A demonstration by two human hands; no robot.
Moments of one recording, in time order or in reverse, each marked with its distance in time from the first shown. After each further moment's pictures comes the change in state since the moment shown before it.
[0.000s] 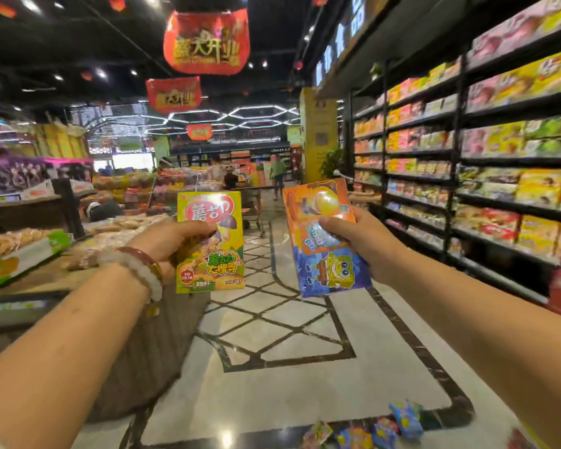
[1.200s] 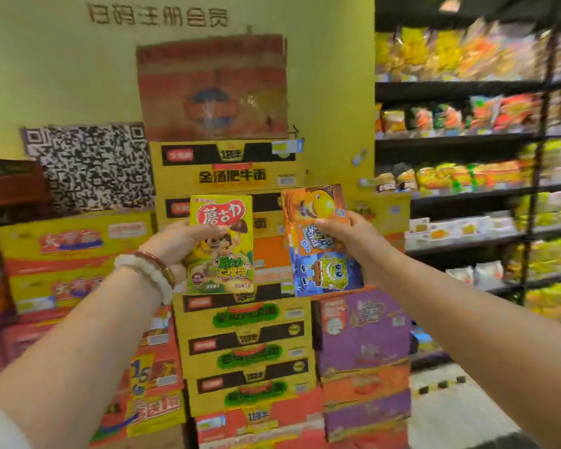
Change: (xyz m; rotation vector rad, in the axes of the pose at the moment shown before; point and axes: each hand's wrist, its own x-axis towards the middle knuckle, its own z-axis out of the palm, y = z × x) left_hand -0.542 -0.018 0.648 -0.116 -1.681 0.036; right_hand -0.783 -0.228 -0.302 -0.424 1.659 -0.196
